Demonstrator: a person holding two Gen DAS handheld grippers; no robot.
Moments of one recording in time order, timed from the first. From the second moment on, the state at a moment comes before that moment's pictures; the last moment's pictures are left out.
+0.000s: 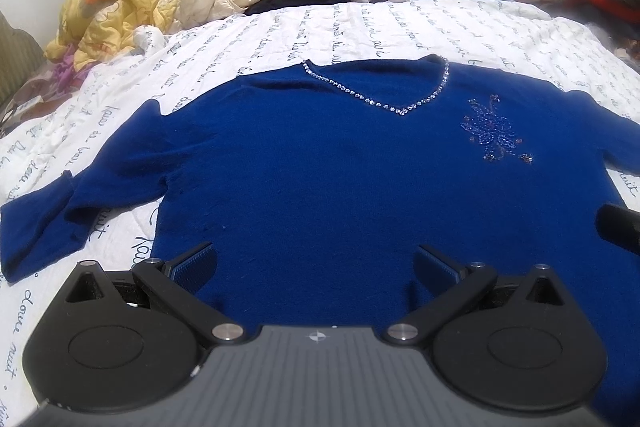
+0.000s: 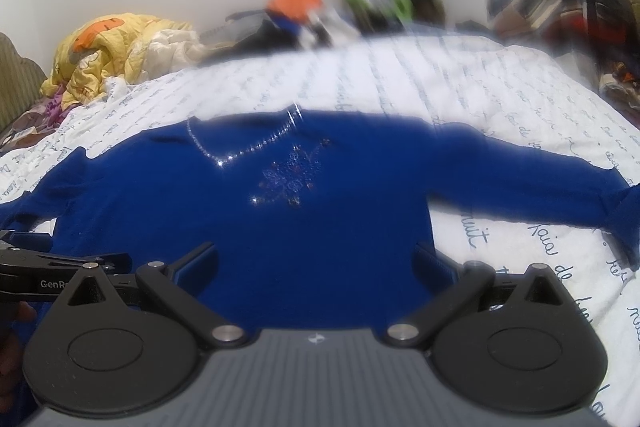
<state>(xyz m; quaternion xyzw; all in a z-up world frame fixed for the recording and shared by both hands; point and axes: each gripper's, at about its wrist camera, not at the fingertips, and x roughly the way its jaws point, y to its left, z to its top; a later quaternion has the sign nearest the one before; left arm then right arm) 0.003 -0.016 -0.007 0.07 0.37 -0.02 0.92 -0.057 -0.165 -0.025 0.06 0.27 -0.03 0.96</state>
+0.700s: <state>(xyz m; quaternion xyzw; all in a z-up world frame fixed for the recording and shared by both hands) 0.004 -0.033 -0.007 0.09 0.38 -0.02 0.92 -0.063 -0.180 -0.026 0.06 0.26 -0.04 0.96</state>
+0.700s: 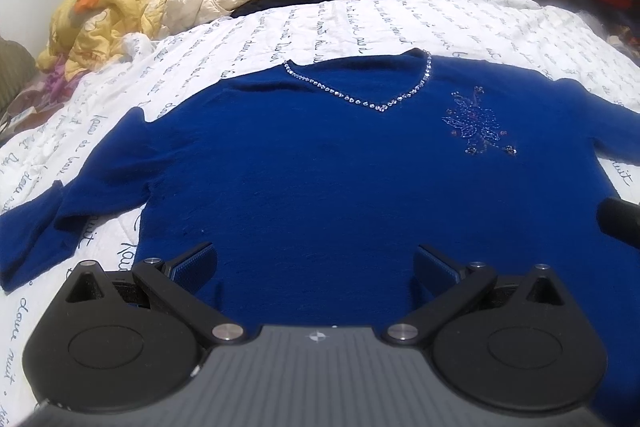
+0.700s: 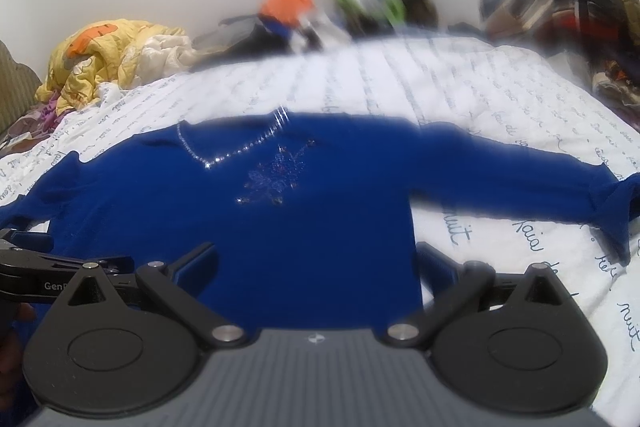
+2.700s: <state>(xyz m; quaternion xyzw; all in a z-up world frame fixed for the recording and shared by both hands) 0.004 -0.061 -0.013 0.12 0.38 -0.06 0.91 -0.133 -0.616 -0.064 0.61 0.05 -0.26 0.75</state>
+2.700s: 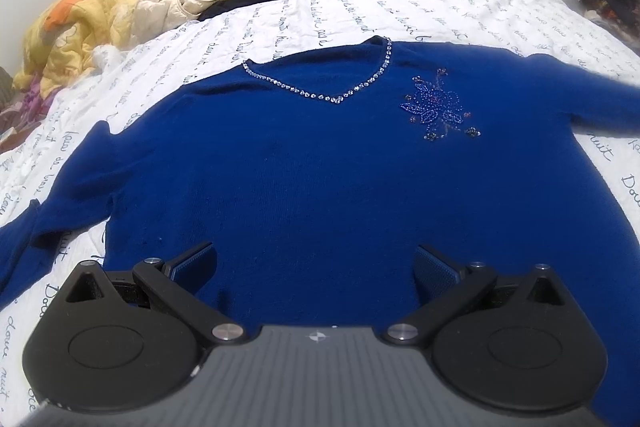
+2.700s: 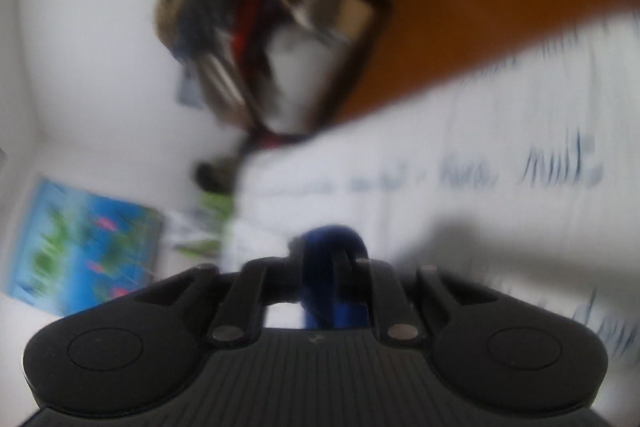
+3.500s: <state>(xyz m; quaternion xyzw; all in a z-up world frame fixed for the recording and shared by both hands) 0.006 -0.057 -0.016 0.12 0.39 -0.05 0.91 -0.091 -0.587 -0.050 0.45 0.14 -0.33 0.82</state>
